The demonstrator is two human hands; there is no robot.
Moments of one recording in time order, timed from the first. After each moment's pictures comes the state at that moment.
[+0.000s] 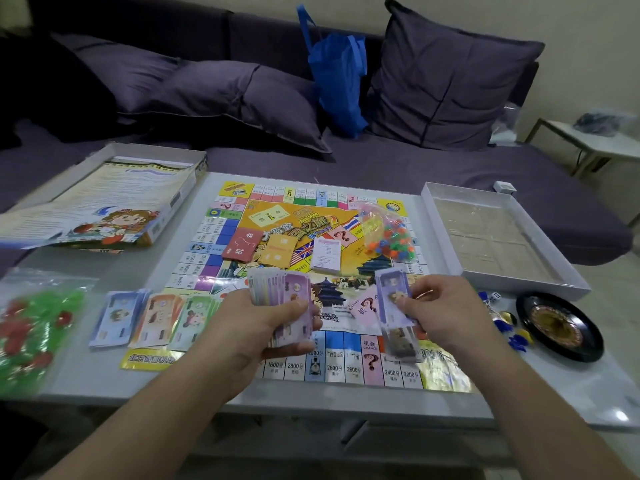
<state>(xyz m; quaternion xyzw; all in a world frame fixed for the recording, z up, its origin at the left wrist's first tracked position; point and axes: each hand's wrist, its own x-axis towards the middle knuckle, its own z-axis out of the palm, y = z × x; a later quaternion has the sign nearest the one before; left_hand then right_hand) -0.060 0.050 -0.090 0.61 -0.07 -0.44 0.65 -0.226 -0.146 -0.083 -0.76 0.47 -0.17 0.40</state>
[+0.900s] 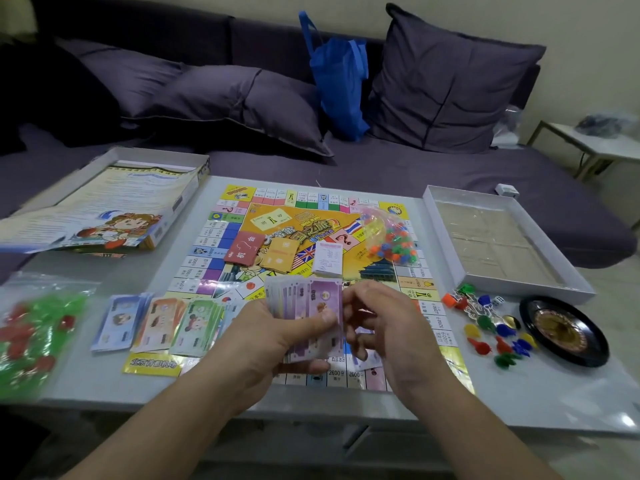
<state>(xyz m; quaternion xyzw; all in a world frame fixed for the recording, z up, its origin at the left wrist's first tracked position) -0.076 0.048 -0.087 0.59 -0.13 -0.48 0.64 -0.196 -0.080 -0.092 -0.65 0.26 -0.21 0.68</state>
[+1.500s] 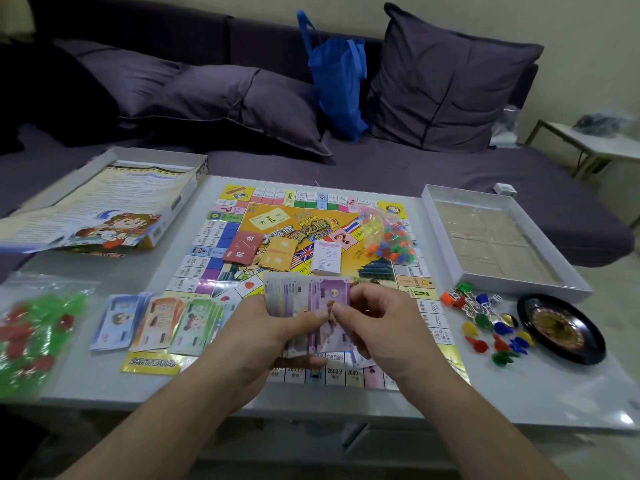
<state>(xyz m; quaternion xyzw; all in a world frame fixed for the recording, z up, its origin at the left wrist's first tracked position) -0.074 0.050 -0.088 0.60 -0.14 -0.45 0.65 -0.196 -0.086 -0.095 -0.74 0.30 -0.19 0.56</state>
